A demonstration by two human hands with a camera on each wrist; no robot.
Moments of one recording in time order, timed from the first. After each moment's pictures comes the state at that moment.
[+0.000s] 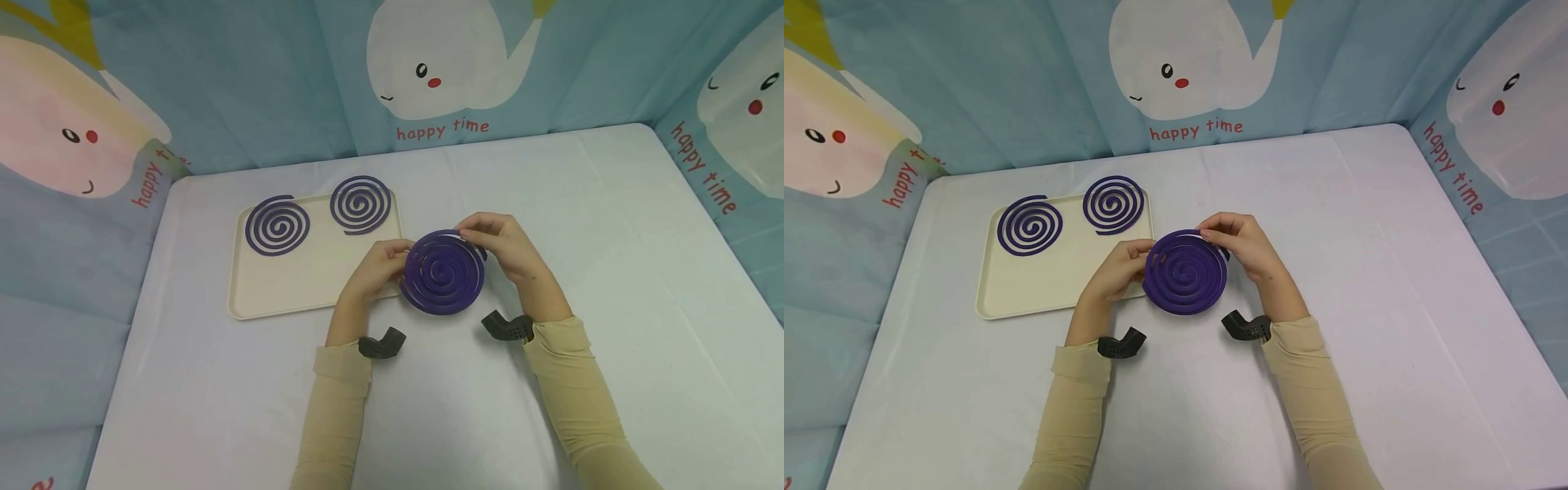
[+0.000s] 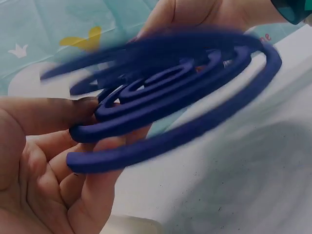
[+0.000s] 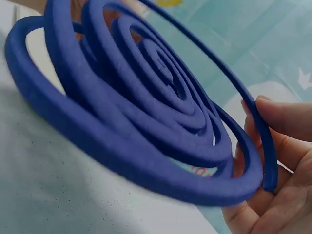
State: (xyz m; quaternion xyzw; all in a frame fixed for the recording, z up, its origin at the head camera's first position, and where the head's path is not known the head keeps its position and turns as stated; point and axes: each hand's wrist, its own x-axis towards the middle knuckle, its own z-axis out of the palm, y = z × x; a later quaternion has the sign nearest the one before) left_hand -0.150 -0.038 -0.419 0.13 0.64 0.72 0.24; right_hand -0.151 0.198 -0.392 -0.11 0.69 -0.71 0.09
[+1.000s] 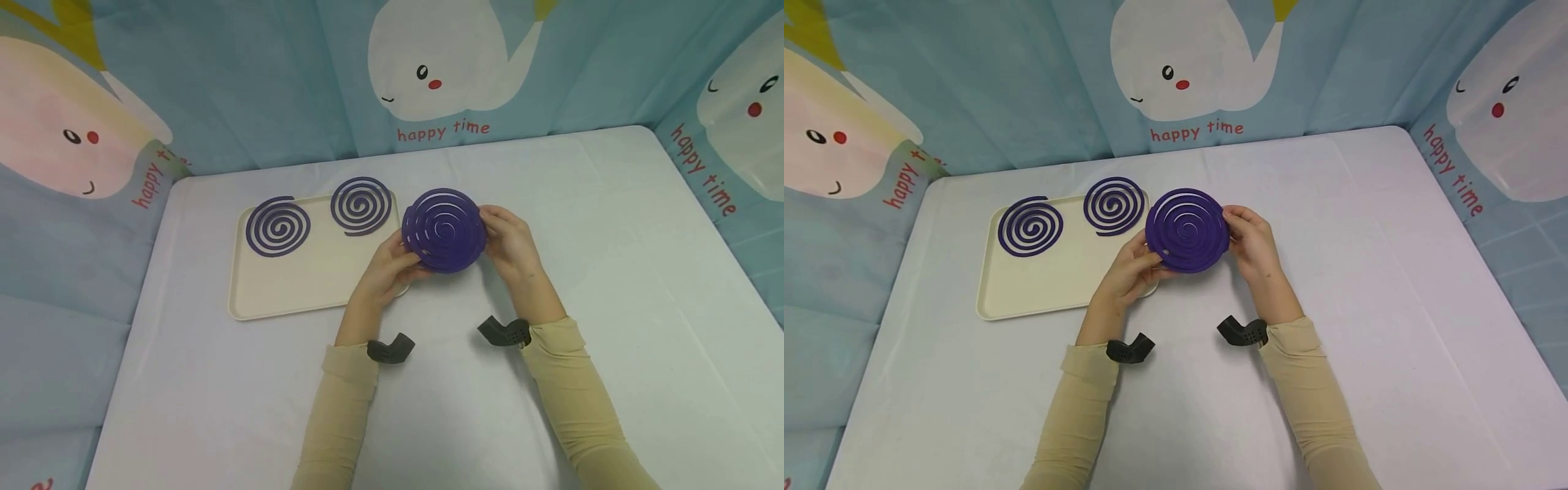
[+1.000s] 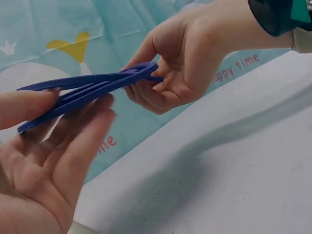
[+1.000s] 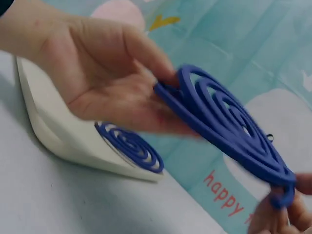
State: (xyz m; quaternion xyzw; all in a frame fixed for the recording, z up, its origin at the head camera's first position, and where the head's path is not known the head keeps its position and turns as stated) left_hand -0.146 -0.022 -0.424 0.11 0.45 0.86 0.21; right_hand -0.153 0.188 -0.391 0.10 0.44 -0.89 0.05
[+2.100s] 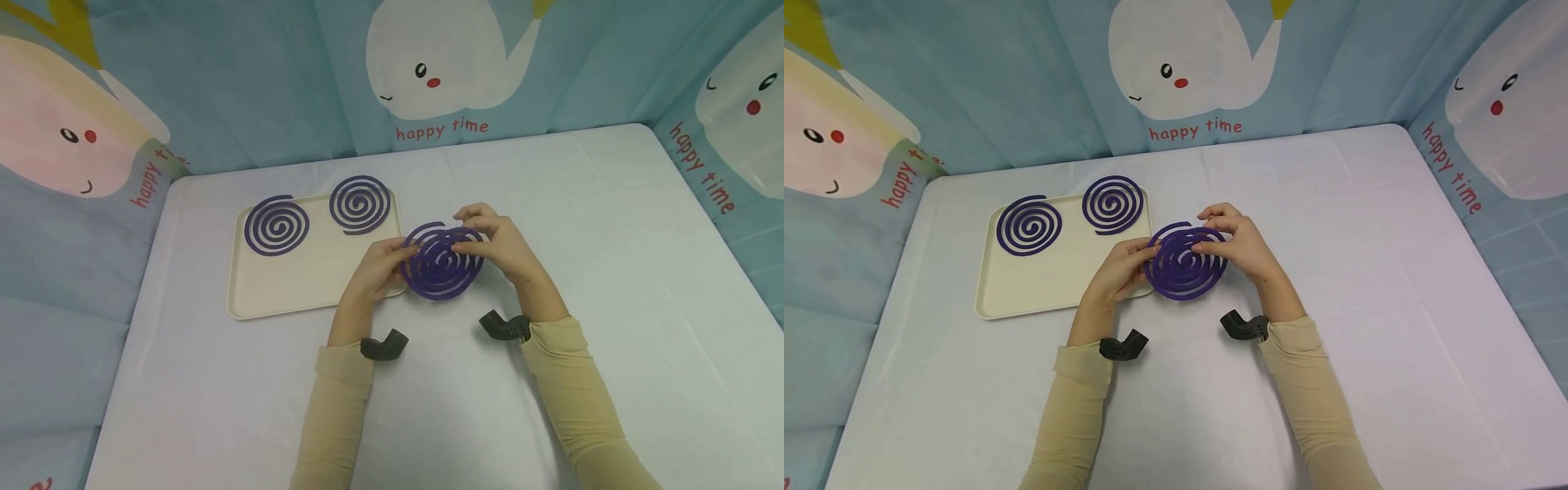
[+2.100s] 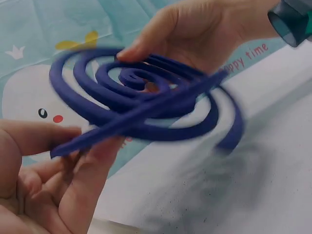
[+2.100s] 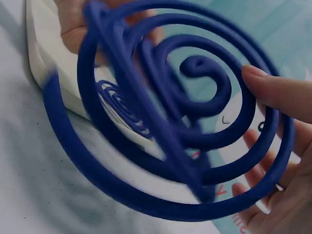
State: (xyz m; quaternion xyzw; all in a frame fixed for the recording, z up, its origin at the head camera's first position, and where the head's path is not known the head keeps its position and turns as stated) left_hand -0.150 -0.031 -0.420 0.02 0.58 0.78 0.23; right_hand -0.151 0.195 -0.394 -0.16 0.75 -0.64 0.06
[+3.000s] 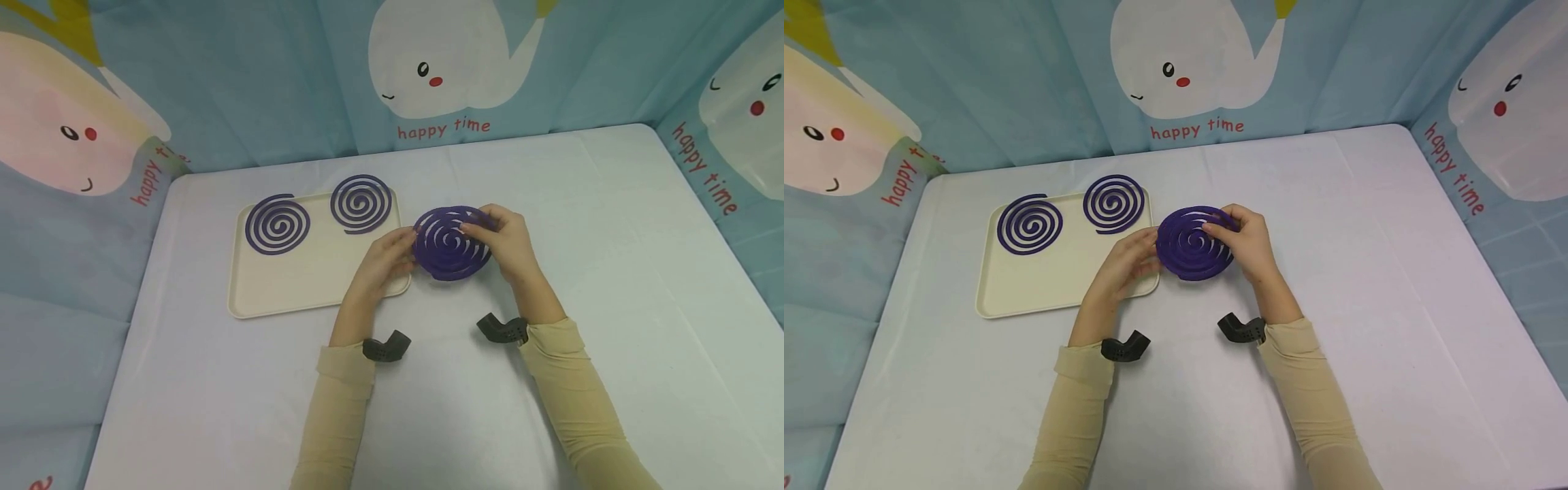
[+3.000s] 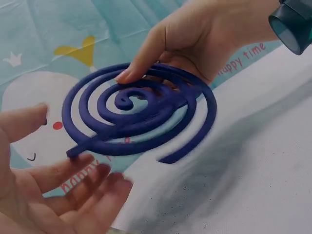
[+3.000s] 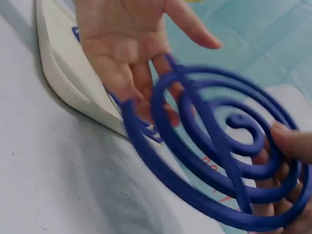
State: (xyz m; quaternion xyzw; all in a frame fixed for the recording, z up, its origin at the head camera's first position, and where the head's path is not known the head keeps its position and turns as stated) left_hand -0.149 -0.027 -0.412 0.01 0.62 0.76 0.20; right_hand -0.151 0.186 -0.394 0.00 0.73 -0.68 -0.02
